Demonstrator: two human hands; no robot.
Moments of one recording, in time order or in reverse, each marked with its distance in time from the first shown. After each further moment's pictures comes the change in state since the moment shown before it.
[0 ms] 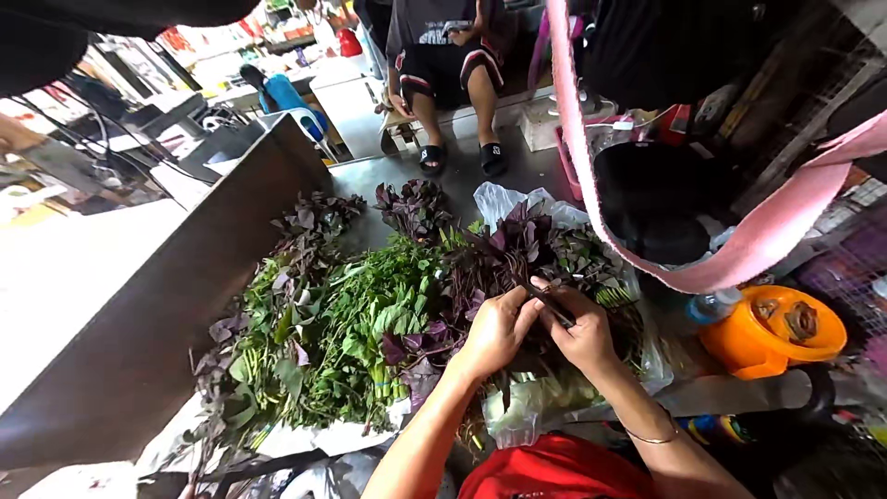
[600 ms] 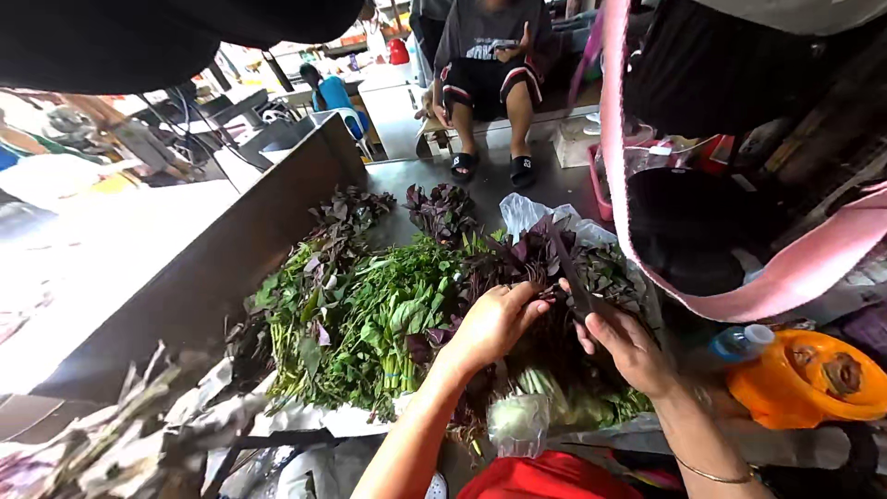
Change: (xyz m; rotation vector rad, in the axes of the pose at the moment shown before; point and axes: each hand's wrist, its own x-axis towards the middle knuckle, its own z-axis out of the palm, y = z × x) left_hand 0.003 0.015 -0.036 0.223 -0.073 0.048; right_hand 0.025 -0.020 -0.054 0.460 -0.455 0.289
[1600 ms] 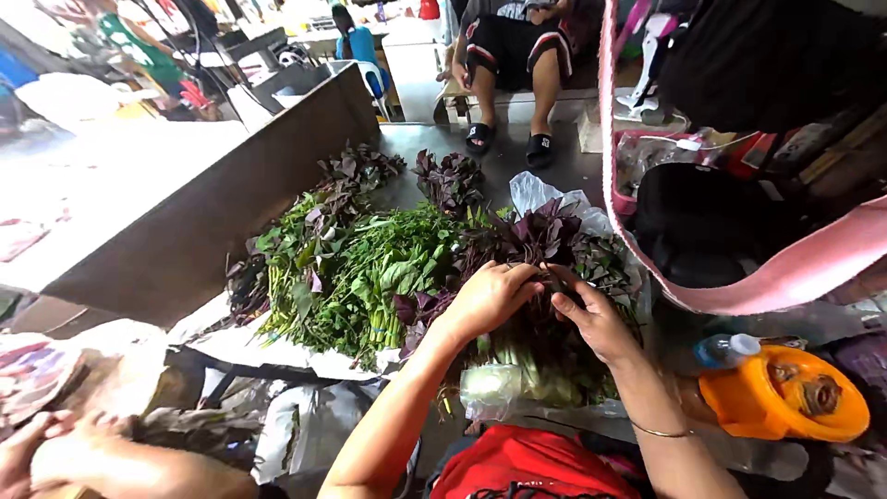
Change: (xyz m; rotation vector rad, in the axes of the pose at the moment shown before) left_hand 0.000 -0.004 0.031 0.193 -0.035 -0.056; right_hand 0.014 0.037 -0.005 0.129 -0.053 0.086
